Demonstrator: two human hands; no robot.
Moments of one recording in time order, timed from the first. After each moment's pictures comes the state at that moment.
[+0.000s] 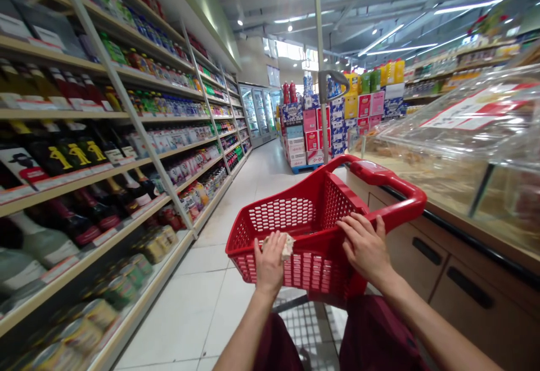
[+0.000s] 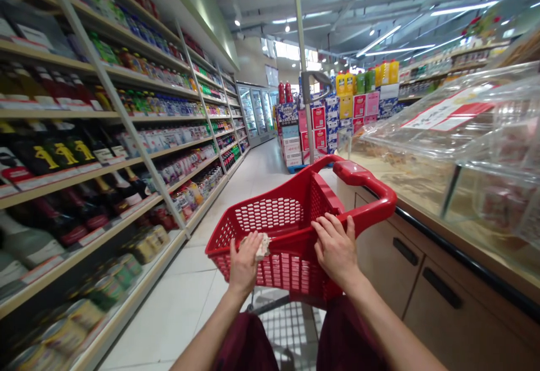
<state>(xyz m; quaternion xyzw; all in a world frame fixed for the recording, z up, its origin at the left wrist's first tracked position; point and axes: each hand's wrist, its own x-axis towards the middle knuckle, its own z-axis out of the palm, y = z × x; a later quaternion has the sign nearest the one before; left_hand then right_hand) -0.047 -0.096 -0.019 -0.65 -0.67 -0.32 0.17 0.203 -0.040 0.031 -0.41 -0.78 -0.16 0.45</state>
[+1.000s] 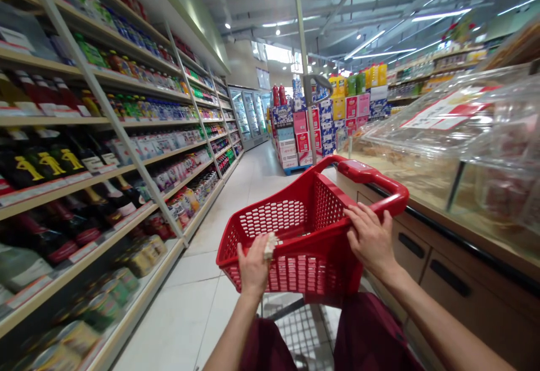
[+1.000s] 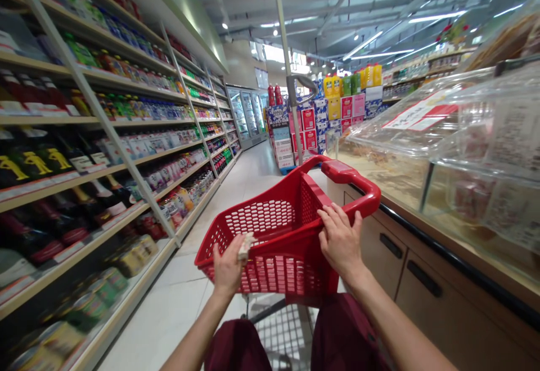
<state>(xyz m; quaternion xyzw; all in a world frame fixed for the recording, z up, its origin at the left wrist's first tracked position) -0.047 -0.090 -0.016 -0.64 -0.66 -0.31 0.23 0.227 -0.029 0.039 -0.45 -0.74 -0.20 0.45</state>
